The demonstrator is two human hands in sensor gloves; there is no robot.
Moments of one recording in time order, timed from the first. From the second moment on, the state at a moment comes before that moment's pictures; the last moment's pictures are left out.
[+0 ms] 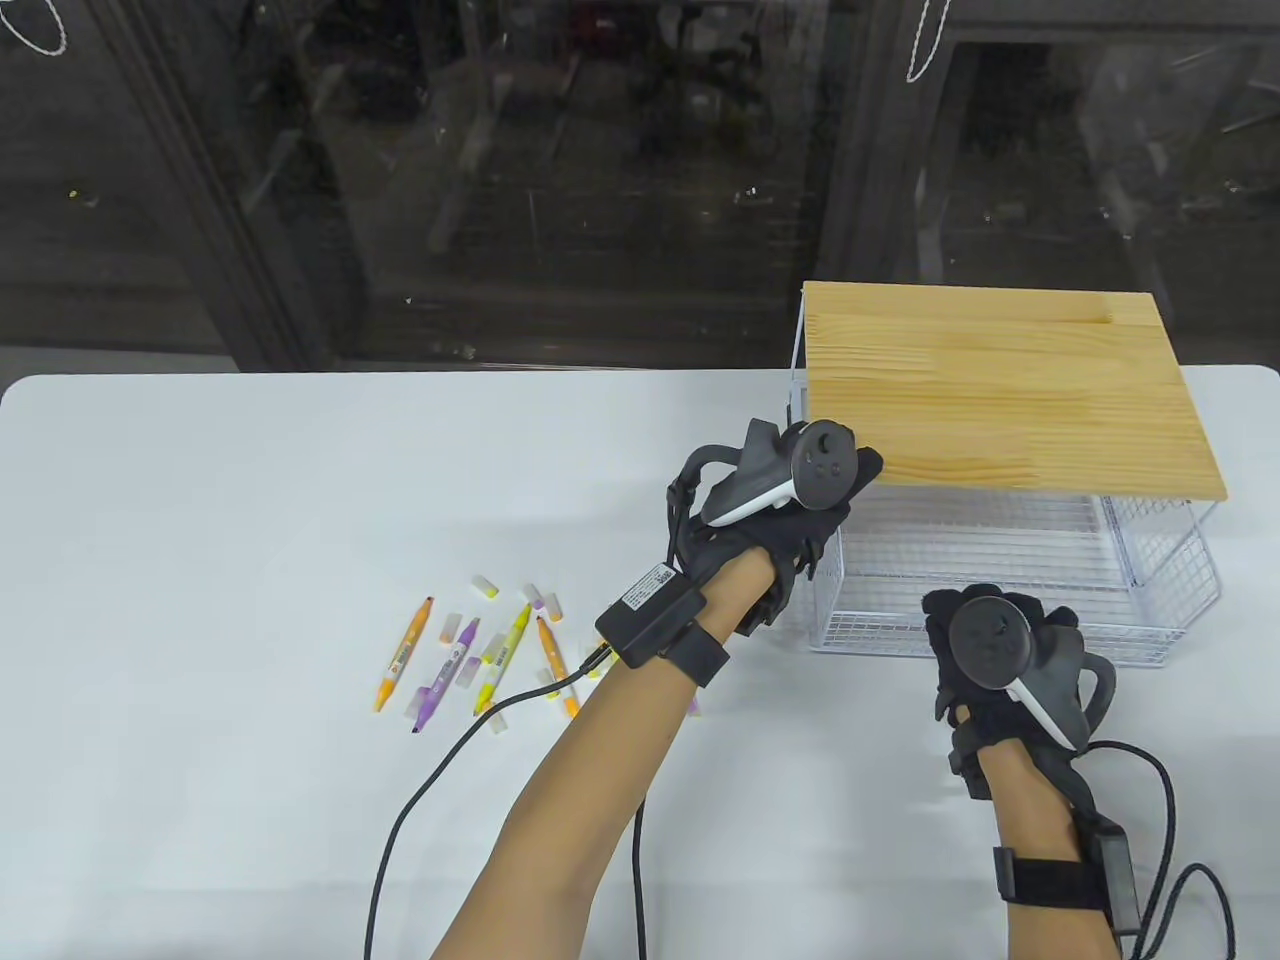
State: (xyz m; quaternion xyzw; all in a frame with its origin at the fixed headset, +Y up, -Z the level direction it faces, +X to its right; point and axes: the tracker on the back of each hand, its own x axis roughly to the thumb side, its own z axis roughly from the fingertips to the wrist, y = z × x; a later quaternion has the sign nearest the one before) left_hand 0.064 -0.619 -0.462 -0.01 -0.25 0.10 0.96; right_hand 0.262 -0.708 -0.332 -0.07 -0.09 0.99 0.11
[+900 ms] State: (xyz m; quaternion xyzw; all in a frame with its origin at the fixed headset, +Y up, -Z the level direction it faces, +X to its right) left_hand 0.063 -0.621 -0.461 0.00 -0.25 0.10 0.96; right_hand 0.262 -0.698 -0.310 -0.07 -0.05 0.99 0.14
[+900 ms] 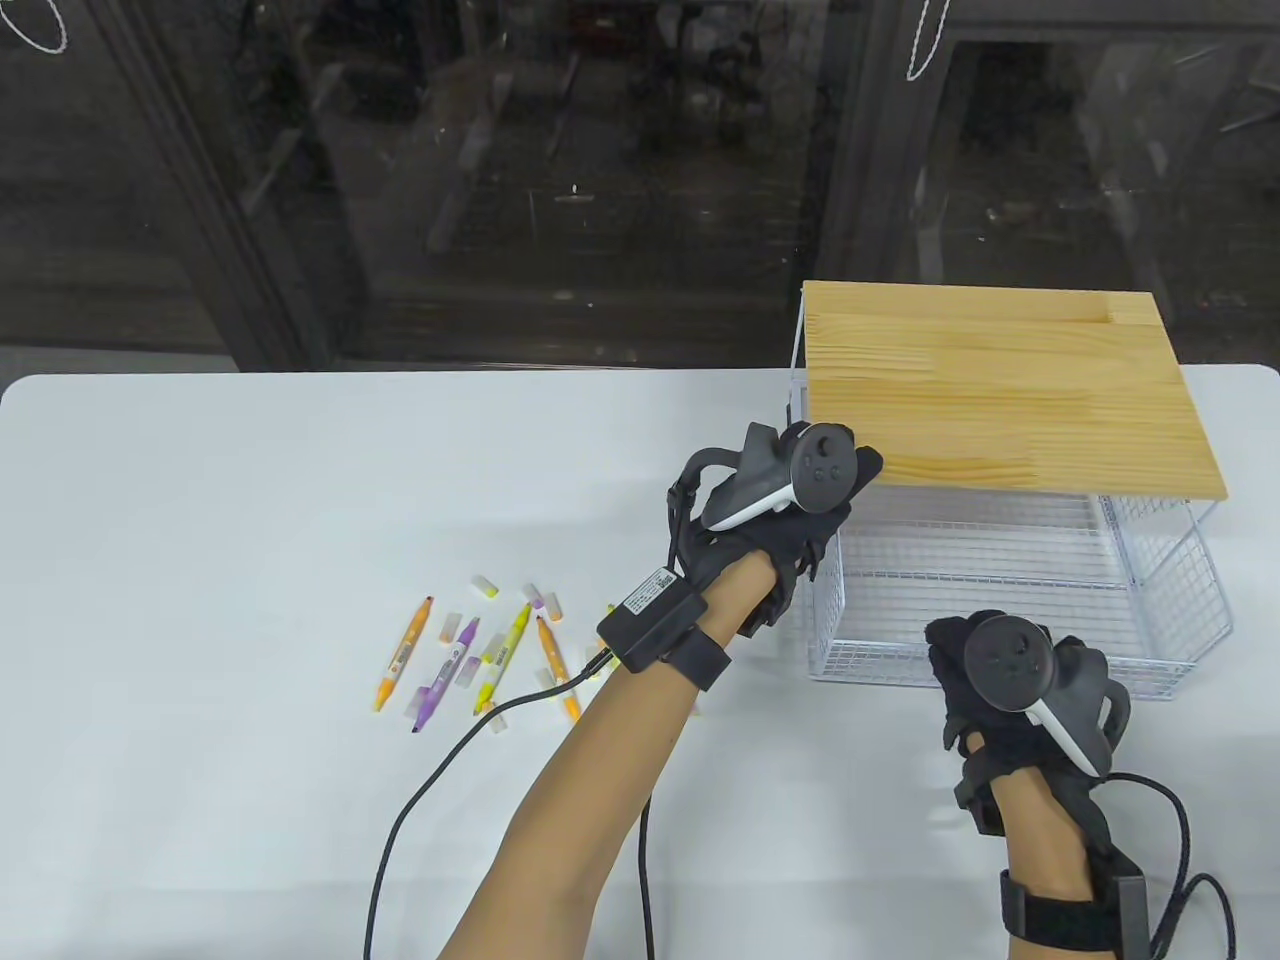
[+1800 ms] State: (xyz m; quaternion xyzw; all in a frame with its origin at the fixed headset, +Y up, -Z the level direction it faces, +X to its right) left_hand 0.032 -0.601 -0.443 0.04 -0.26 0.11 0.96; right_hand 0.266 -0.691 -0.305 -0.07 -0.08 0.98 0.16
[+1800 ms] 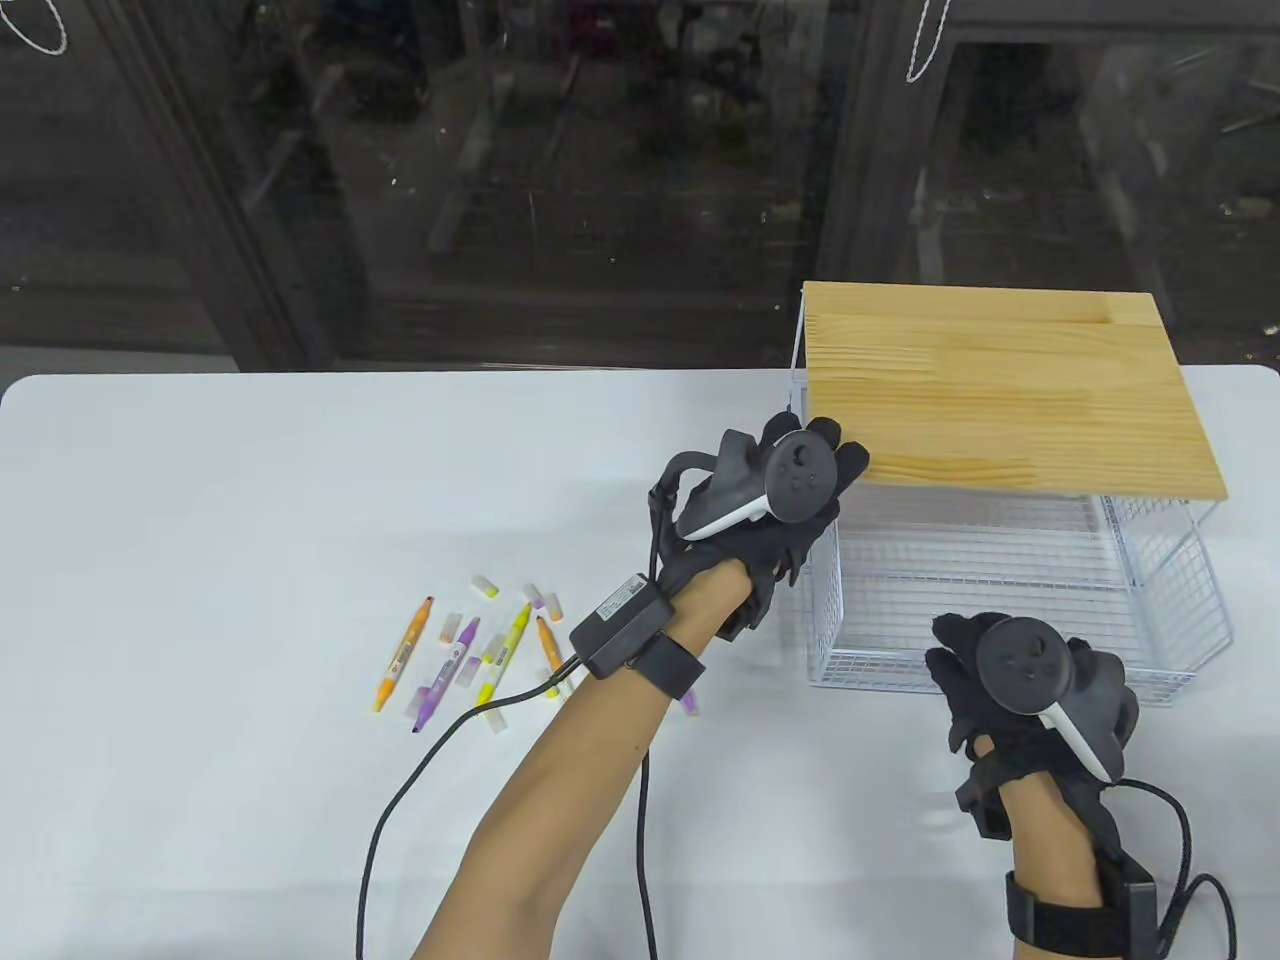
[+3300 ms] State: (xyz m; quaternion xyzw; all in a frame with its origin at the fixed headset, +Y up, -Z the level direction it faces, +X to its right) left_hand -0.296 -0.665 -0.330 0.09 -0.07 0.20 0.97; right_hand 0.041 -0.600 -0.292 0.14 -0.15 0.97 0.12
